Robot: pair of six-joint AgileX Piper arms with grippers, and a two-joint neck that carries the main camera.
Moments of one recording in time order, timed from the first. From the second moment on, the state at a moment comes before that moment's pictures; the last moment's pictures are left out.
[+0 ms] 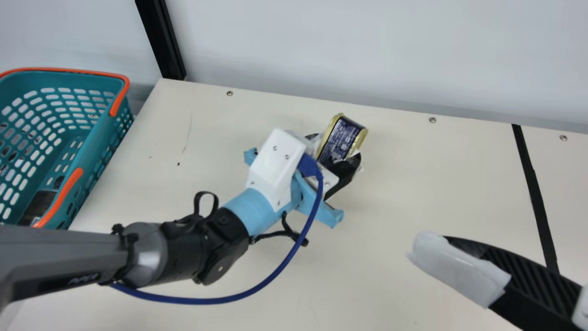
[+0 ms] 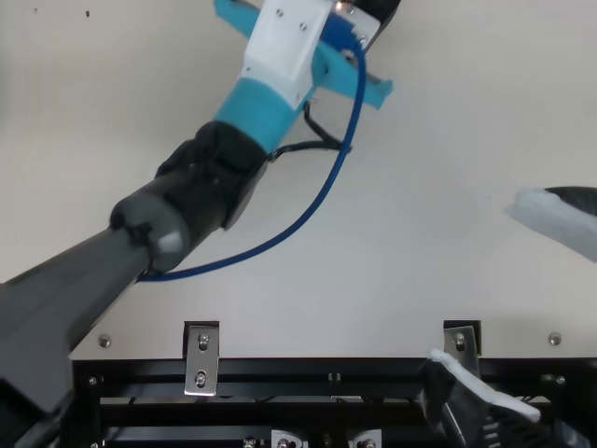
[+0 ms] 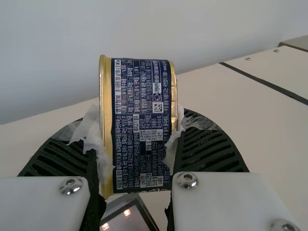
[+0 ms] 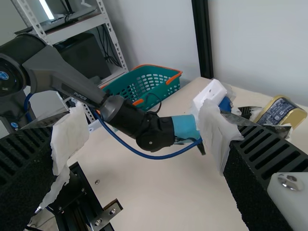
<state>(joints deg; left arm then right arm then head) -38.9 113.6 -50.4 -9.2 -43.2 0.0 -9.2 35.5 -45.6 70.0 69.9 -51.3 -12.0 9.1</state>
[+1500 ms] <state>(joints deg) -34.4 94.0 -68.1 21.2 -5.7 -13.8 -9.2 35.5 -45.6 70.0 69.9 -51.3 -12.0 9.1</state>
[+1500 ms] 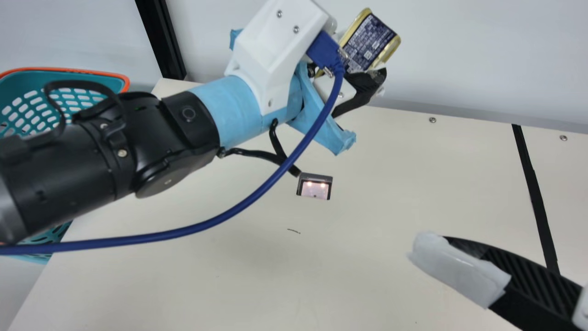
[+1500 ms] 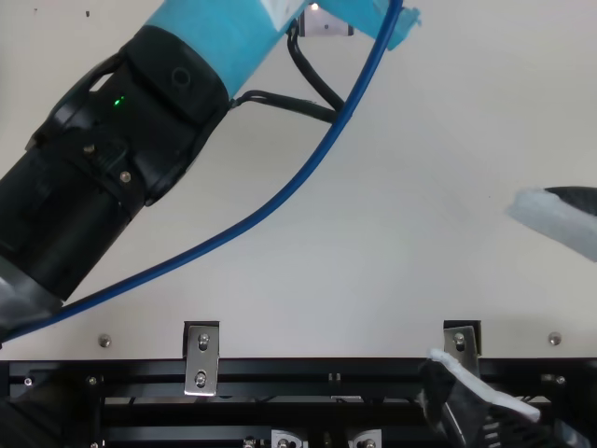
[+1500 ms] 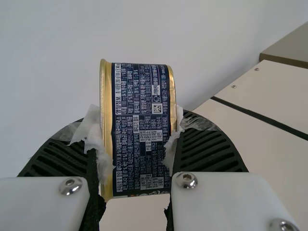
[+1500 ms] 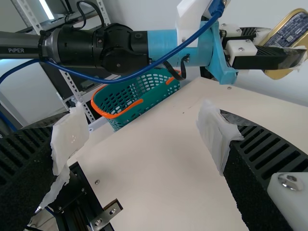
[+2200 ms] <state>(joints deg) -35.5 95.6 -71.0 19.0 7.5 -9.5 -9.2 35.5 -45.6 70.0 69.9 -51.3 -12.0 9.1</state>
